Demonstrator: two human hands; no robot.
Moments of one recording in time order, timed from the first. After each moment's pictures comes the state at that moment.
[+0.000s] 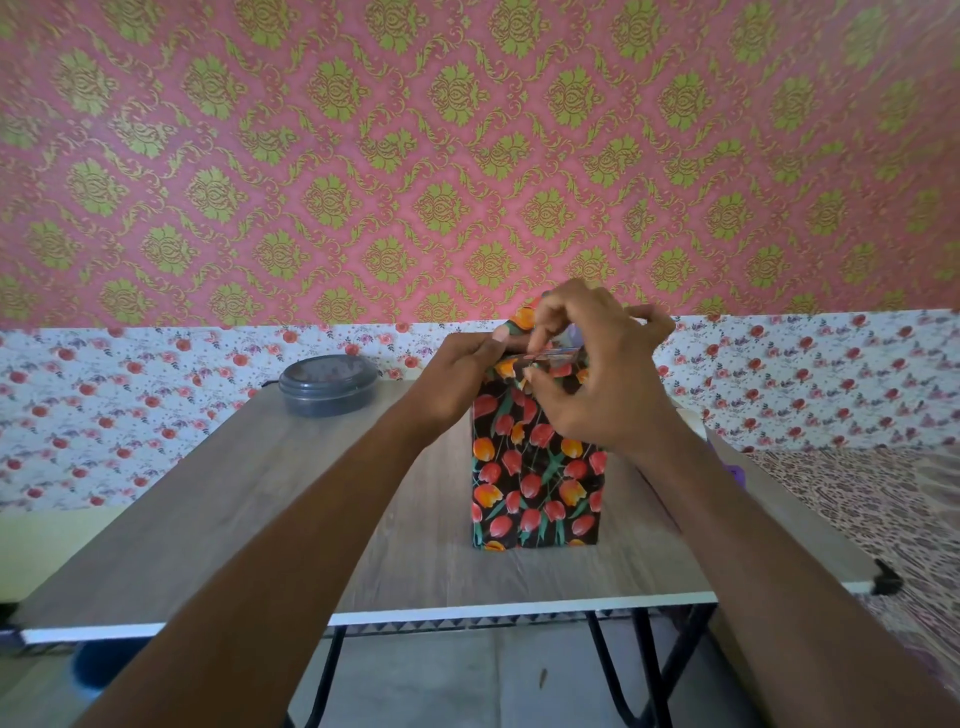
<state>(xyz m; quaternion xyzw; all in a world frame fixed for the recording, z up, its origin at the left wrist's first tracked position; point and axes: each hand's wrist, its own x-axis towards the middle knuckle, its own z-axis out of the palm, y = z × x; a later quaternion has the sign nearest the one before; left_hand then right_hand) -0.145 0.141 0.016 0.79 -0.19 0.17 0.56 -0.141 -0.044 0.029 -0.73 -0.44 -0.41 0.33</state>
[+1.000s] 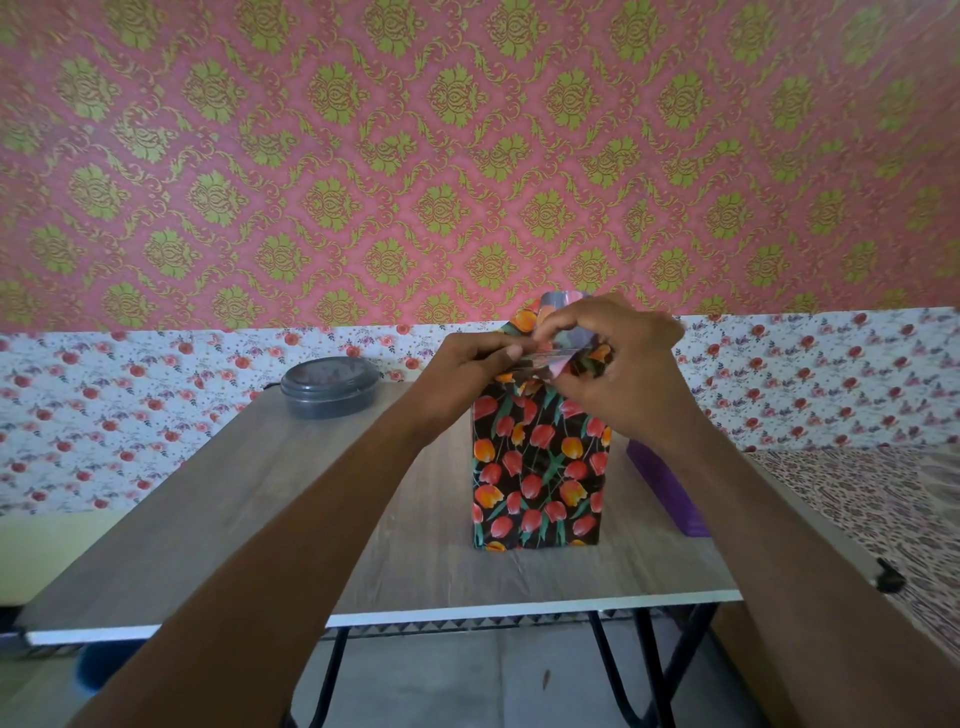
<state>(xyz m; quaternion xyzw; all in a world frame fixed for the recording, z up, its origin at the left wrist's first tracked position) -0.140 0.144 0.016 0.79 -0.20 0.18 0.55 -0.126 -0.062 0.031 -0.73 -0.44 -0.39 0.36</state>
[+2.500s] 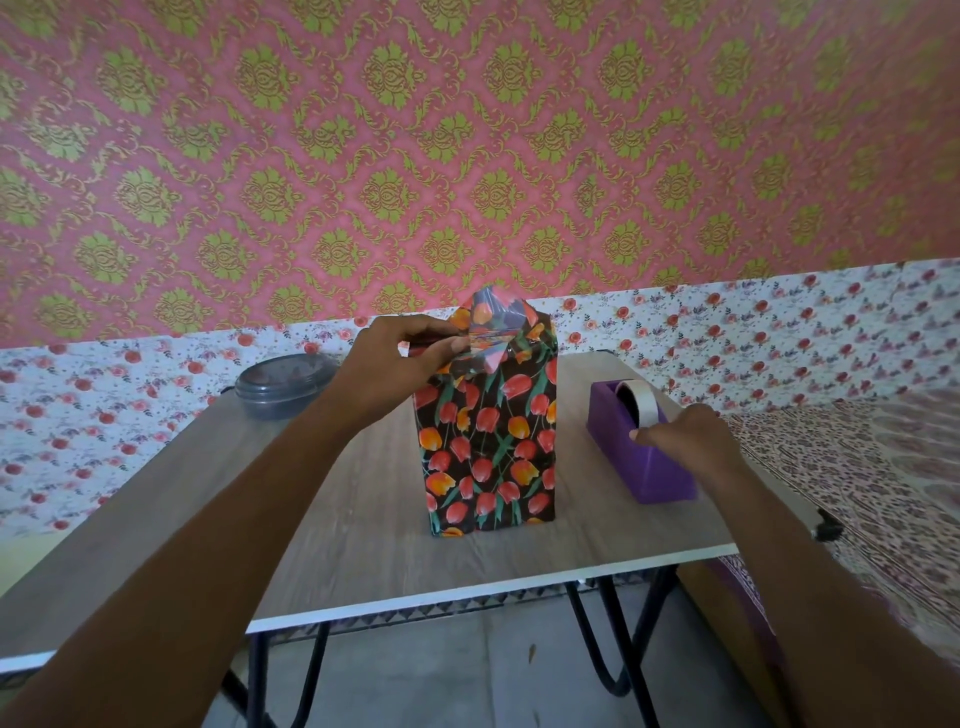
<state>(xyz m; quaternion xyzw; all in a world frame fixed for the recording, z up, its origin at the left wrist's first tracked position) -0.137 0.148 0.017 0.87 -0.14 0.29 0.37 -0.035 -0.196 -0.100 -0.91 0.15 -0.06 0.39</state>
